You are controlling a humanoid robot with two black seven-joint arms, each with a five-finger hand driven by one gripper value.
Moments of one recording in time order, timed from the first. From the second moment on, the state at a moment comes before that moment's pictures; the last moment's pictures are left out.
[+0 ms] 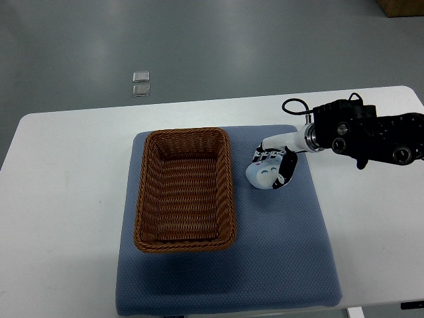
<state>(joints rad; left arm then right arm) 0.00 0.00 -0.11 -0.18 0.06 -0.06 0.06 1.29 -0.41 -0.23 1.12 -0.89 0.26 -0.16</state>
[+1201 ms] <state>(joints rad) 0.00 0.00 -0.11 -0.18 0.06 -0.06 0.06 1.55 -0.06 -0.20 1.06 -0.78 0.27 -0.15</state>
